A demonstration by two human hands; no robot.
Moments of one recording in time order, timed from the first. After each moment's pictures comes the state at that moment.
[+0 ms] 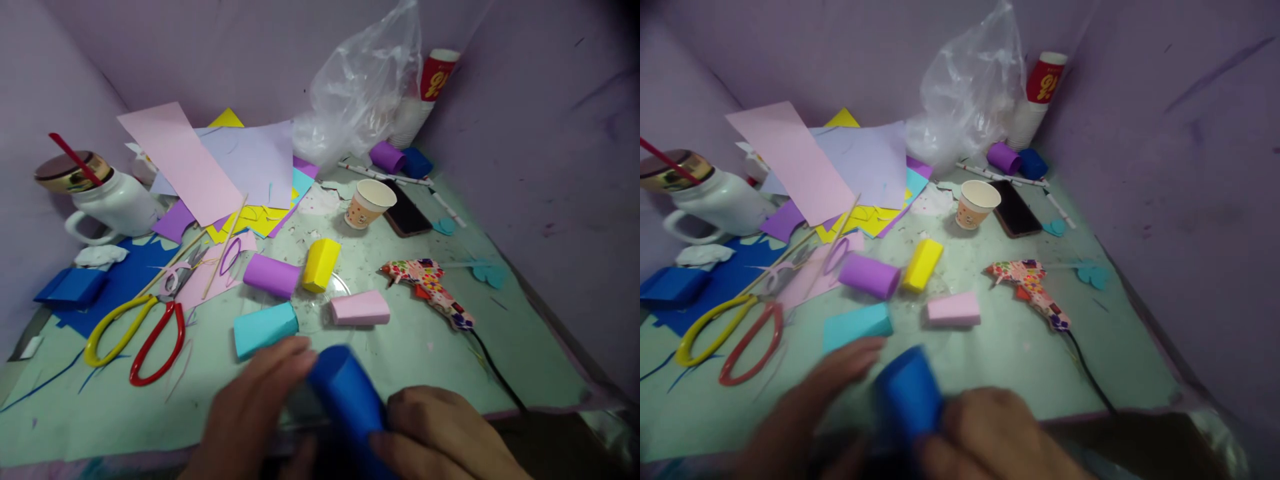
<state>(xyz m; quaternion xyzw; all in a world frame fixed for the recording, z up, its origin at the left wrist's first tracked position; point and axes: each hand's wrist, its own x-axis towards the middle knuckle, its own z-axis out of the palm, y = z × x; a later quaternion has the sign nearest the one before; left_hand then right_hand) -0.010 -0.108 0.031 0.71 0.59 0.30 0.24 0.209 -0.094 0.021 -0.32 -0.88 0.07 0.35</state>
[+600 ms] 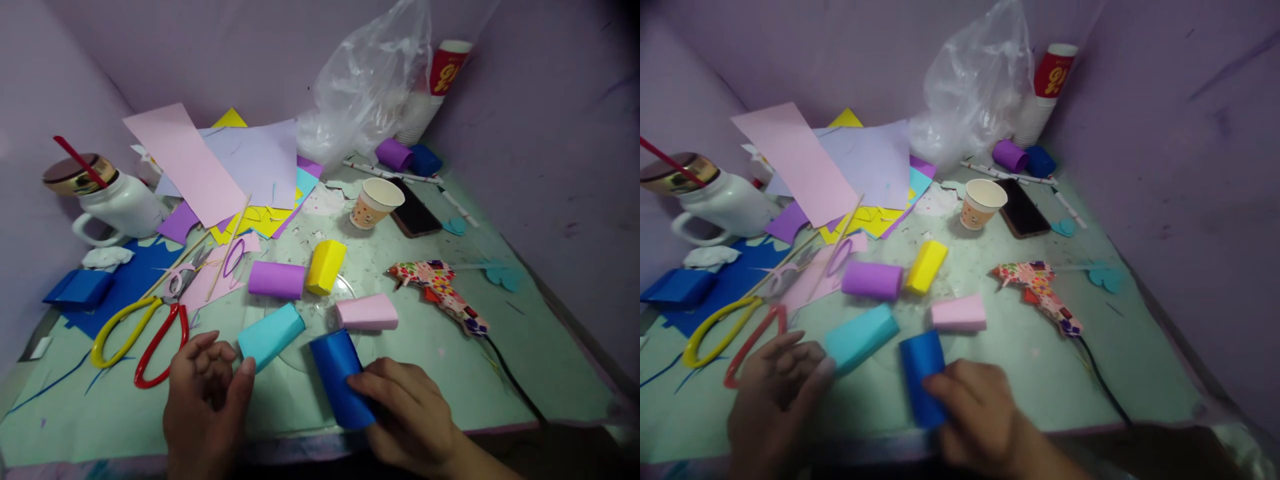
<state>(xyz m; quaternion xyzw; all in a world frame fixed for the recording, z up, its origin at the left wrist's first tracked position) -0.015 -0.095 0.001 0.37 0.77 0.45 0.25 0.191 -0.086 -0.032 -0.36 -0.82 0.12 0.42</state>
